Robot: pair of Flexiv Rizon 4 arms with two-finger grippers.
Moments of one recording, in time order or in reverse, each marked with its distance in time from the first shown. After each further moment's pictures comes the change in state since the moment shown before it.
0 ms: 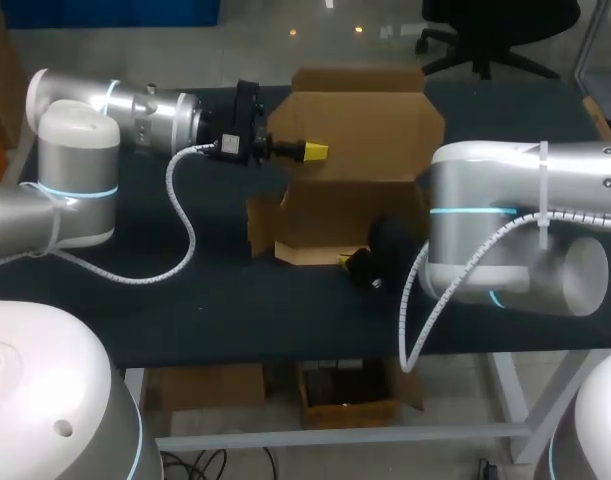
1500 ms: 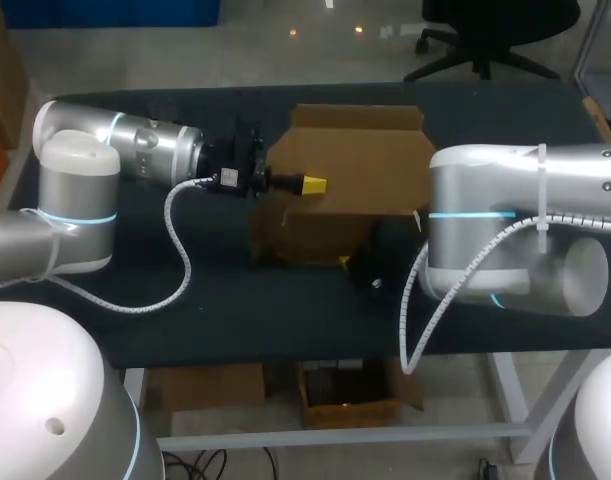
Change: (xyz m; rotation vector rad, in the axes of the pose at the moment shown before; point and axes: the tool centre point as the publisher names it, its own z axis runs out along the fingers) left arm 0.021 0.046 0.007 0.000 0.054 0.006; right arm 0.000 0.000 0.000 -0.002 -0.001 0.000
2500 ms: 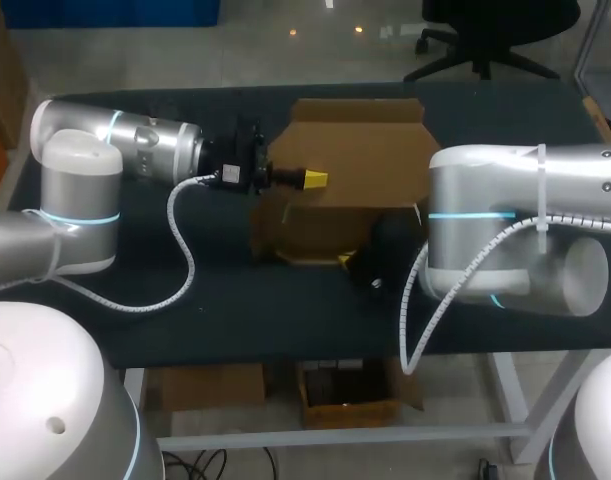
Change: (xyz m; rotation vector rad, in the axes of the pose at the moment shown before) left arm -0.009 -0.007 0.000 0.005 -0.049 0.022; right arm 0.000 0.000 0.000 0.000 0.000 0.000
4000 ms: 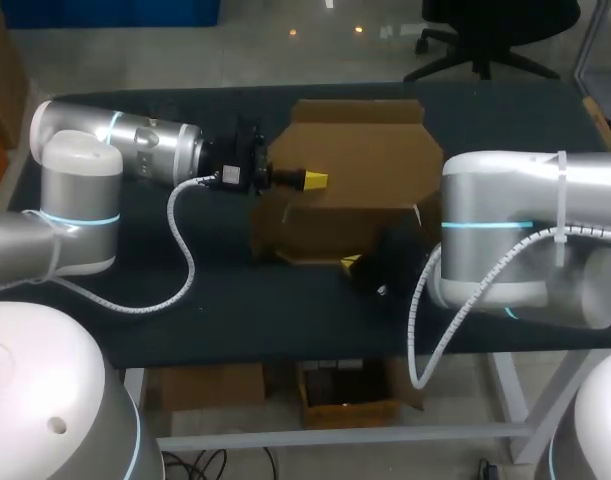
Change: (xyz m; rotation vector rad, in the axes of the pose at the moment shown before) left arm 0.000 0.002 0.000 -0.002 -0.005 -0.006; right arm 0.020 0.003 -0.028 -0.023 0.014 -0.003
